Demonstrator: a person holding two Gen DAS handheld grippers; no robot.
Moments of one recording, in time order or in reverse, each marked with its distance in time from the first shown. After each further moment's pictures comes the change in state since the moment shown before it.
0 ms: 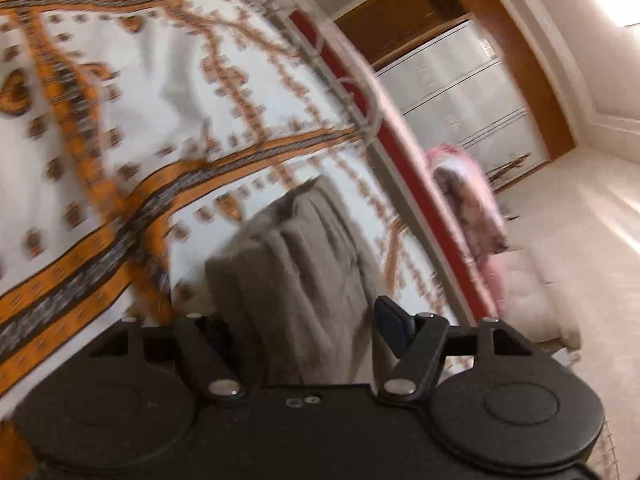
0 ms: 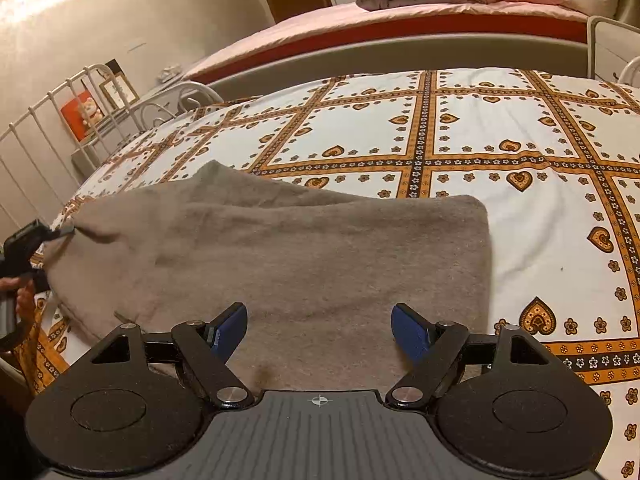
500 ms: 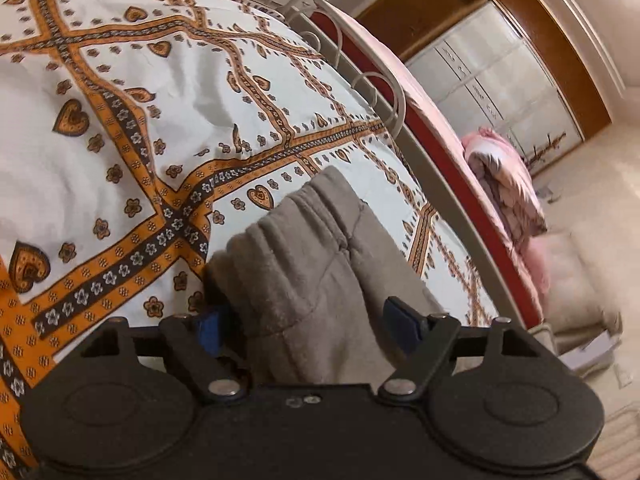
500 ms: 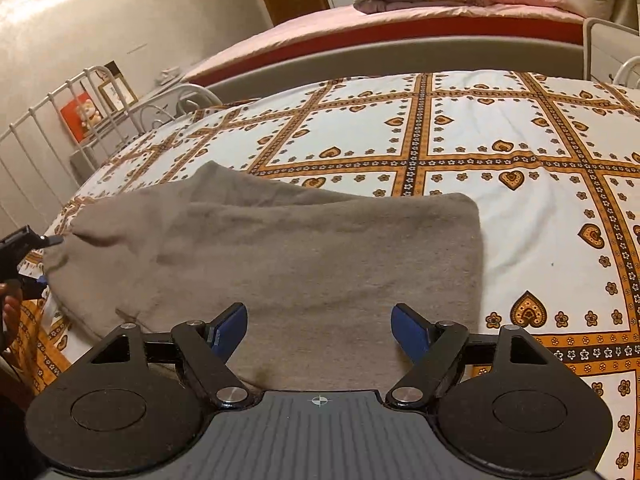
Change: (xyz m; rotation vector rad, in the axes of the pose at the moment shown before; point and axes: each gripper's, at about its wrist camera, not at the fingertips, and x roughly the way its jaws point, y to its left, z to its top) left arm -0.044 -0.026 -0.013 0.033 0.028 0.183; right arm -0.007 -0.001 -0.003 -0.001 -0.007 -0.003
